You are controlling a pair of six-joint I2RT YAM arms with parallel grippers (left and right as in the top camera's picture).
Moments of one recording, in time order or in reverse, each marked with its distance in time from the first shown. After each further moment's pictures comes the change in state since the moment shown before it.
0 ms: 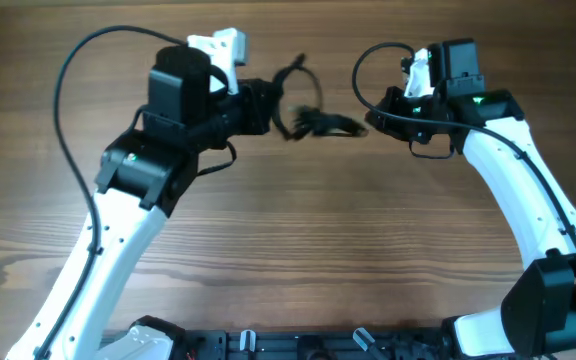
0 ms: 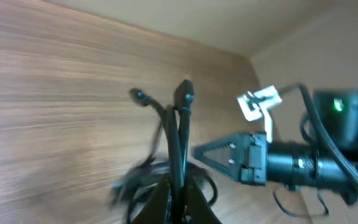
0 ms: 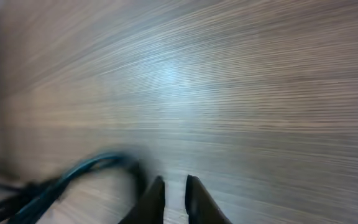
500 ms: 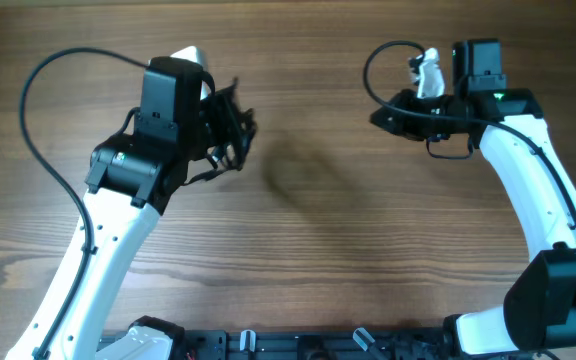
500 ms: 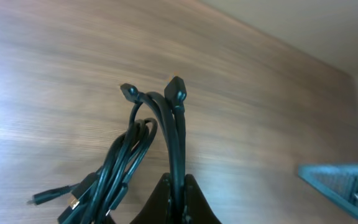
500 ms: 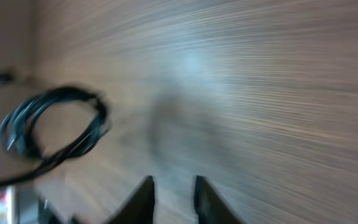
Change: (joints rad) left arm 0.040 0.000 0.001 -0.209 -0.229 -0.007; right arm -0.078 0.008 0.000 -0.030 -0.247 -0.241
